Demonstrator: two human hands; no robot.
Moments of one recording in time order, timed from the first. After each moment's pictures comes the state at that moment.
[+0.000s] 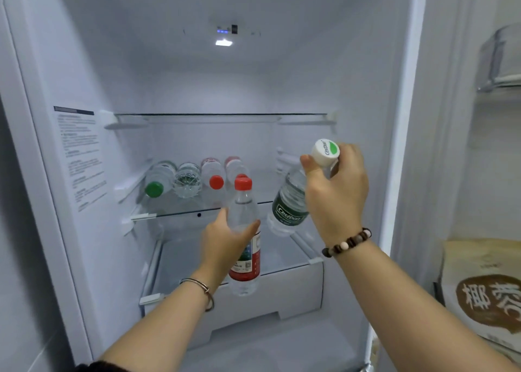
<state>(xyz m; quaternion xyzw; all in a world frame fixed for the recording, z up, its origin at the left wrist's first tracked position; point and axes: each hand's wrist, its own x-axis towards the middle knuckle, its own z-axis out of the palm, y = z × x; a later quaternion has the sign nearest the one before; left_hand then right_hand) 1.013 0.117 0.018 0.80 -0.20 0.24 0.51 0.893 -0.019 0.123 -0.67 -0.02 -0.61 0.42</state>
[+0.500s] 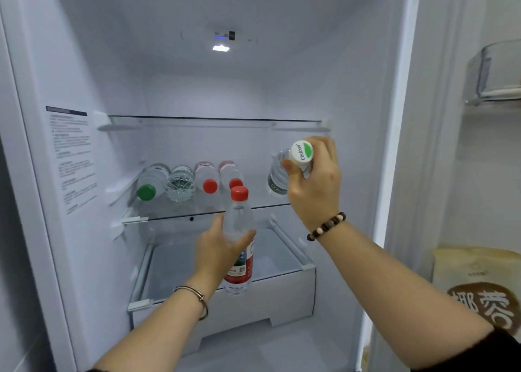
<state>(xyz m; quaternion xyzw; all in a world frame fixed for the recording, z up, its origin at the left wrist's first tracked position) 1.017 0.112 0.009 0.82 -0.21 0.27 0.46 0.935 -0.035 0.127 -0.67 -0.13 -0.66 0.31</state>
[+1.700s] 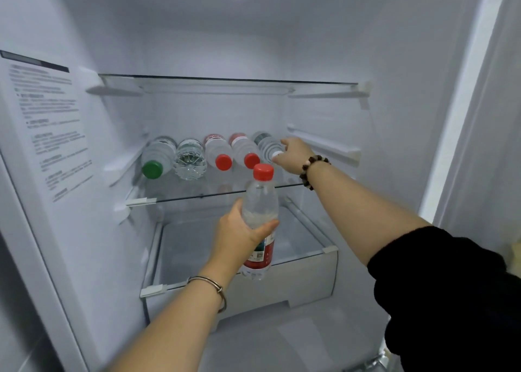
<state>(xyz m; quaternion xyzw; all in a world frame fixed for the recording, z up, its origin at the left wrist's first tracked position) 1.030 0.117 0.007 0.78 -0.22 0.12 0.57 1.077 -0.047 0.127 -0.93 0.06 -0.20 0.30</state>
